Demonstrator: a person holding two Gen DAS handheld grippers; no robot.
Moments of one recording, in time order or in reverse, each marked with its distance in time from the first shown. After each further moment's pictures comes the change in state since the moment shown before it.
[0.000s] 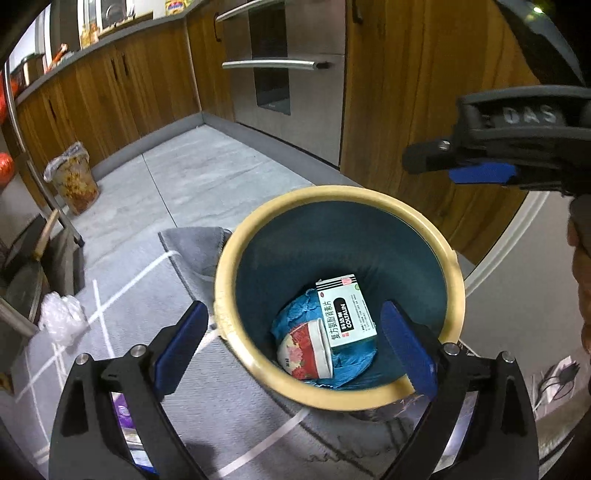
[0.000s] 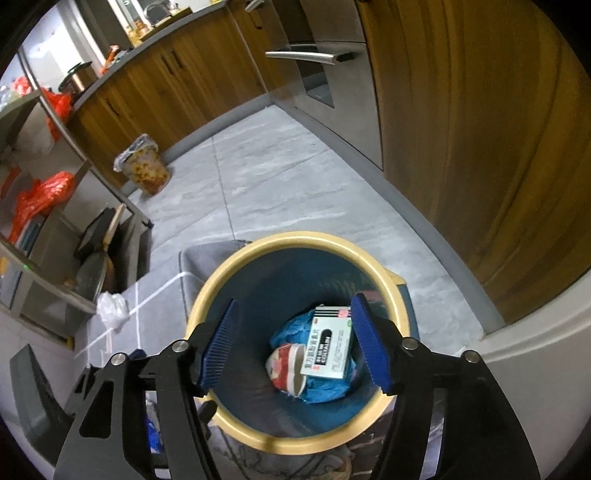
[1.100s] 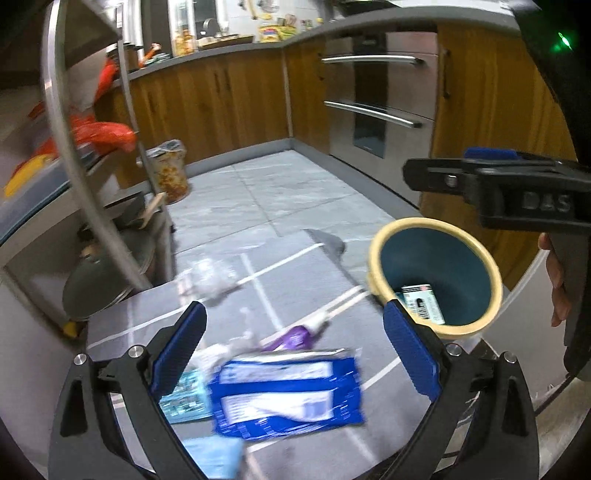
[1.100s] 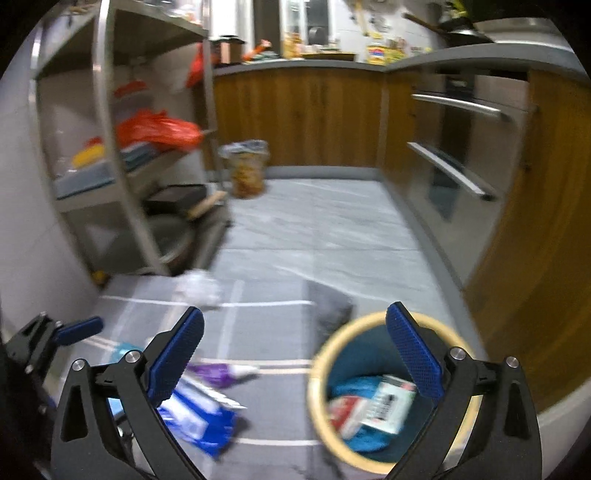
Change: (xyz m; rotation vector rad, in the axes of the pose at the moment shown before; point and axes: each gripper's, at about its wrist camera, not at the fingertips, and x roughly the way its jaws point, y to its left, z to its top) left arm -0.154 0.122 -0.072 -0.183 -0.123 0.230; right arm -0.060 0.190 -0.057 -0.506 -0.232 0.149
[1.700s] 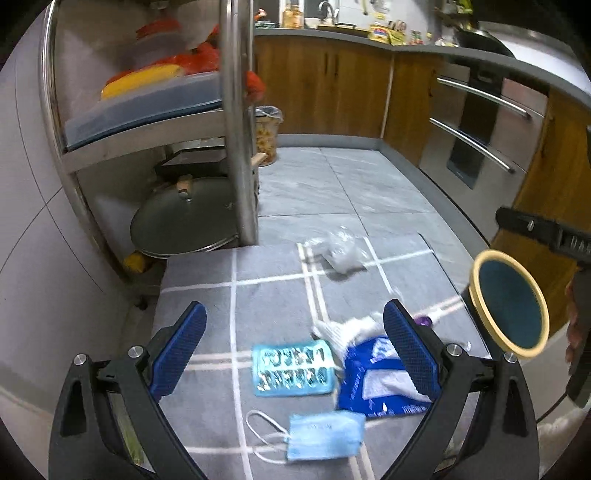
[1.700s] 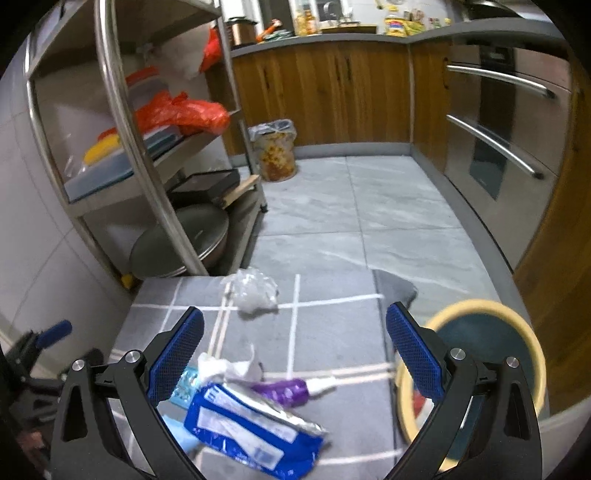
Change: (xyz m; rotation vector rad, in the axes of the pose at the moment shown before) left arm -0.015 0.152 -0.032 -0.290 0.048 0.162; right arm 0.063 0.065 0.016 0.045 0.092 0.070
